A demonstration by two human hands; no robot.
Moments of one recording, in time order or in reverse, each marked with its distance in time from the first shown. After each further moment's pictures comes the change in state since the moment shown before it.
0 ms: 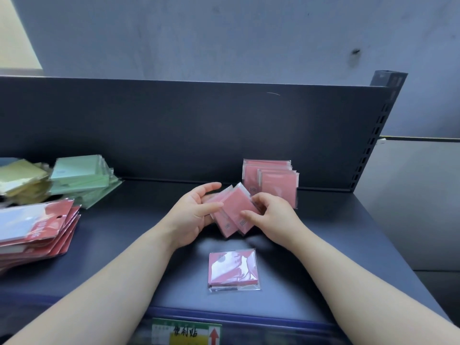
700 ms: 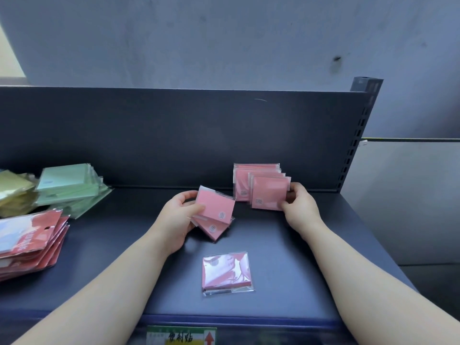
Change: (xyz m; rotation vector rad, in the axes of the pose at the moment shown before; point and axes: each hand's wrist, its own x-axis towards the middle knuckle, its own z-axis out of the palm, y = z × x) left_hand 0.006 -0.004 -0.008 0.066 0.202 0.004; right_hand 0.013 0.053 -0.034 0.188 0.333 0.318
